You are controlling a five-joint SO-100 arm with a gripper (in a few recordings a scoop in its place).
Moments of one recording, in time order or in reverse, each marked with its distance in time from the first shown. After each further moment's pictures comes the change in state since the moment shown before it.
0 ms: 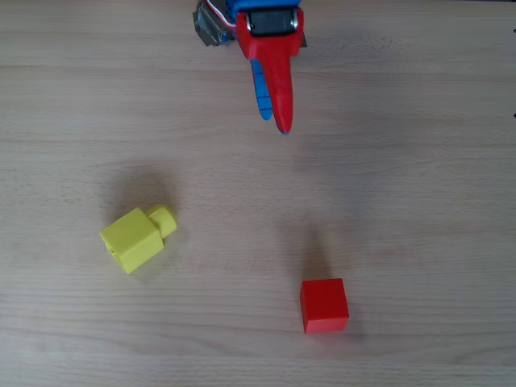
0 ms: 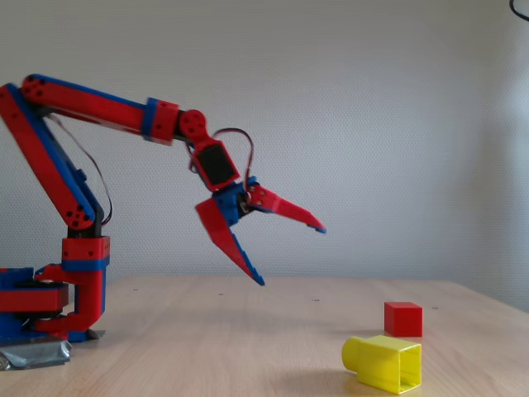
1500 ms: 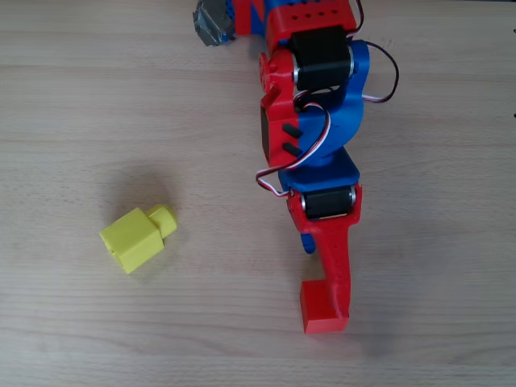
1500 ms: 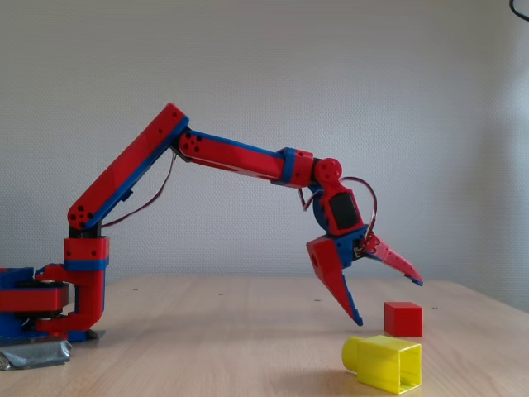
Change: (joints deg) arm -3.3 -69.0 -72.6 10.3 2.1
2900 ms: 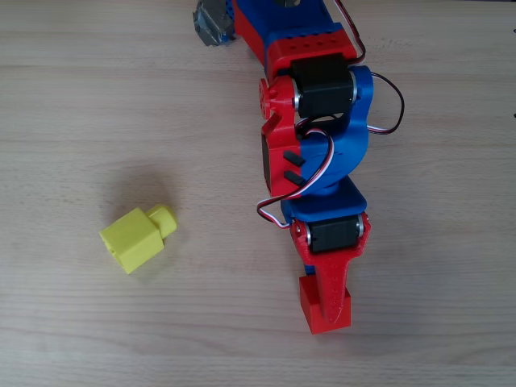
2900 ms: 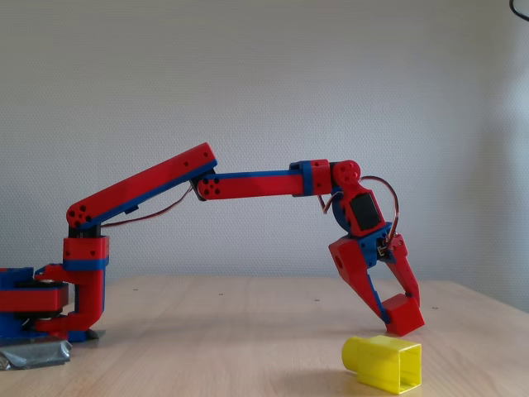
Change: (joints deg) arm 0.6 -22.5 -36.9 12.1 -1.3
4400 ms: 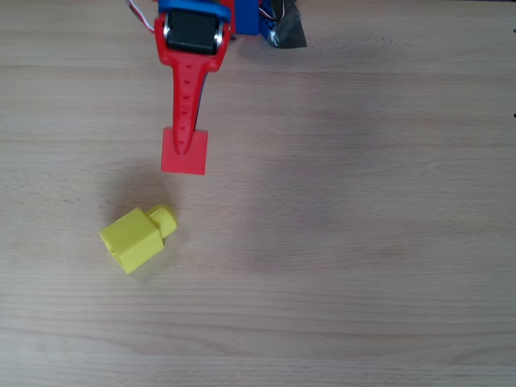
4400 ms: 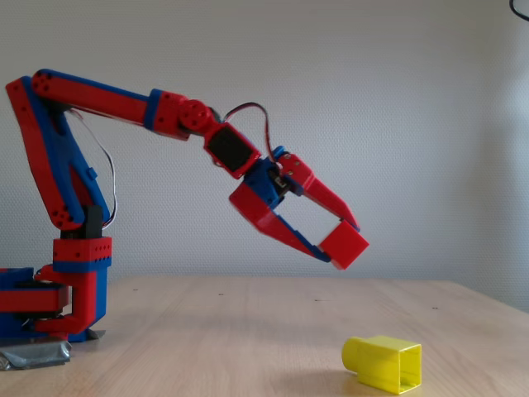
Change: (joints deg) arm 18.8 88.2 106.4 -42.8 -9.8
